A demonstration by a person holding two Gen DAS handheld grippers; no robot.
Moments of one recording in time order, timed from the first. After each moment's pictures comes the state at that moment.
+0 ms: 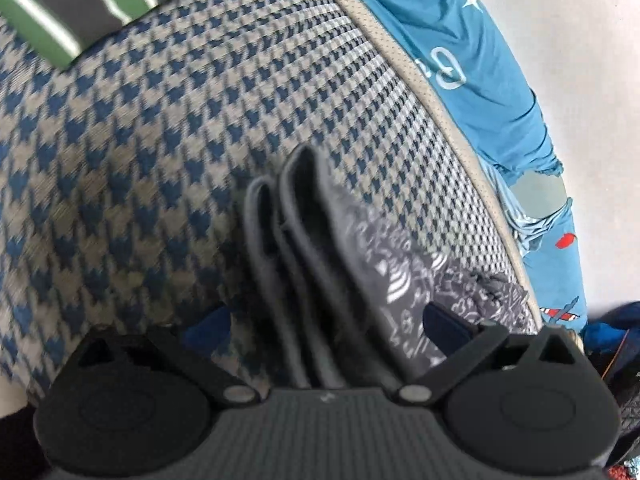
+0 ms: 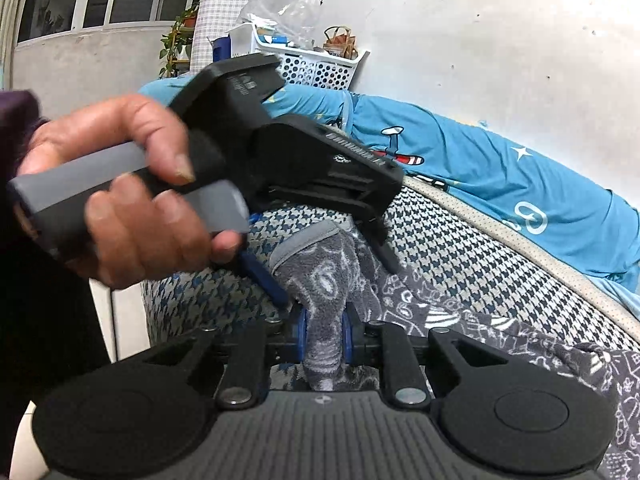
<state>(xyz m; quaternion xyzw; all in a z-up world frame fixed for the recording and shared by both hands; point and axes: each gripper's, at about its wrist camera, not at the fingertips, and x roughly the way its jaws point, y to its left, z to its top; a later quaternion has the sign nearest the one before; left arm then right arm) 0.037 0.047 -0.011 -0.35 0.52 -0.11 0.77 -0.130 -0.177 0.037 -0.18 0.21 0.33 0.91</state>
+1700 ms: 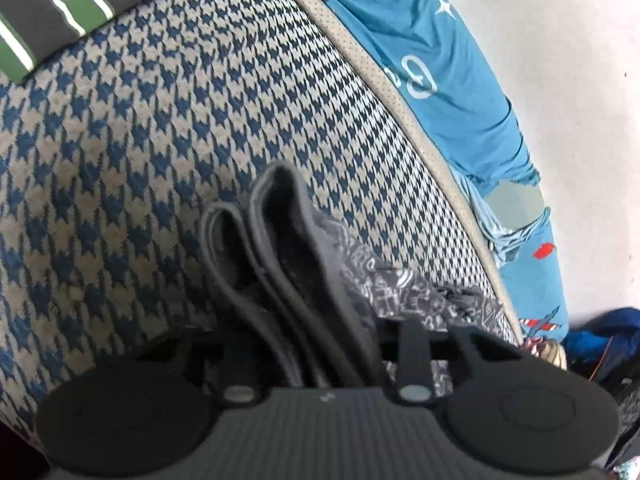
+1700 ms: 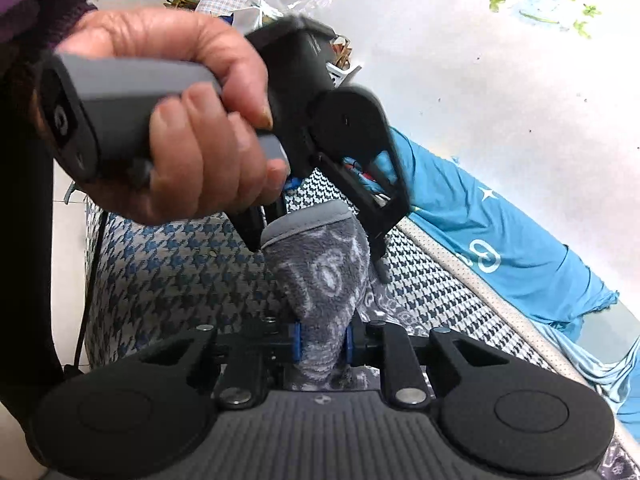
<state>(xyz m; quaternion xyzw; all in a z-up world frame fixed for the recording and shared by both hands) 0.047 0.044 -0.007 -0.36 0.49 -0.13 0.78 -0.132 -0.163 0.010 -0.29 0.14 0.25 0.91</state>
